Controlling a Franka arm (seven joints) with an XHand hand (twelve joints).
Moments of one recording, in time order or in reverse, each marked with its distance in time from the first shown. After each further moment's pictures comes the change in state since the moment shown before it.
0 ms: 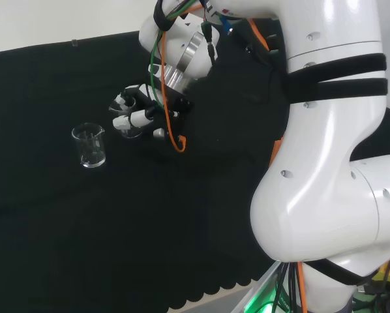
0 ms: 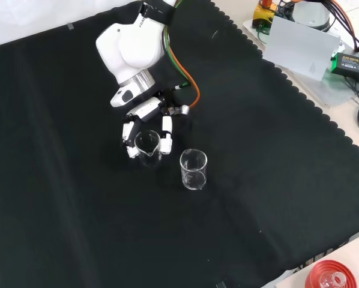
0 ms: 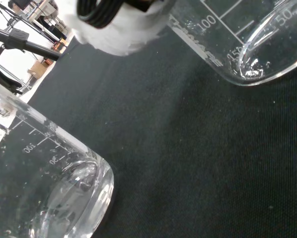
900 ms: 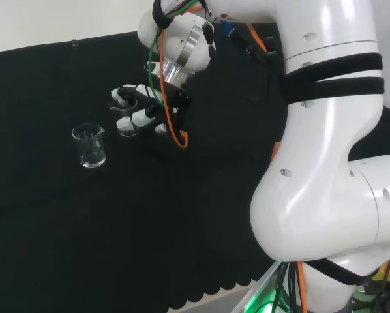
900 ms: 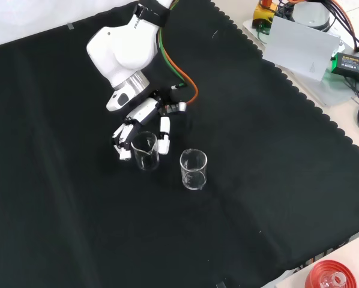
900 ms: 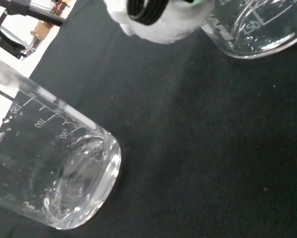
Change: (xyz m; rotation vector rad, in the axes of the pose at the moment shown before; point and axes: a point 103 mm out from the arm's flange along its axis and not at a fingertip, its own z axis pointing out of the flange) arm 0.003 0.006 -0.006 0.080 0.012 -0.021
